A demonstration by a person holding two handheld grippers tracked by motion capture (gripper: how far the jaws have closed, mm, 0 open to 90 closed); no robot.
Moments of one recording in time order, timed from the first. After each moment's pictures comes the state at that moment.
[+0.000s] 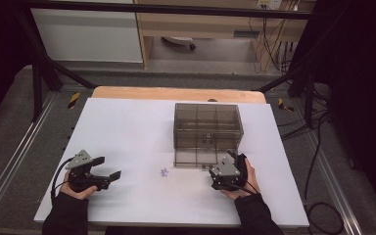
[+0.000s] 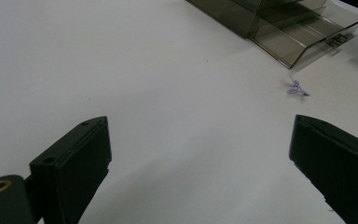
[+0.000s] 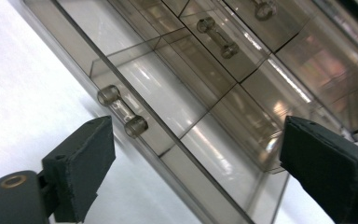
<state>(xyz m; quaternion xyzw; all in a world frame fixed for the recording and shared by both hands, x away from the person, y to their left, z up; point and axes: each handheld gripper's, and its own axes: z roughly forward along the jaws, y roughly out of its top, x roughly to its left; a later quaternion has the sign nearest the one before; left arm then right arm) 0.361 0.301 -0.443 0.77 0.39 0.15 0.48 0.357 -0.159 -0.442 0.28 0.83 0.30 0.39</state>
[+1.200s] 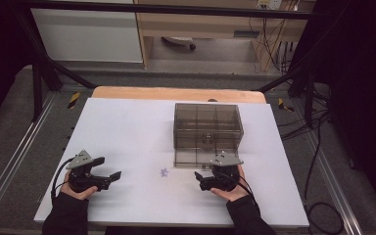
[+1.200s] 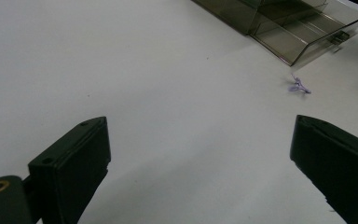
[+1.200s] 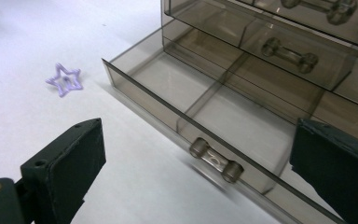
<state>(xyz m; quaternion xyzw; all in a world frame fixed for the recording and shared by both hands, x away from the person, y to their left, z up) 0.361 0.300 -0.444 0.77 0.39 0.15 0.47 0.361 -0.139 -0.434 0.38 0.80 0.42 0.22</state>
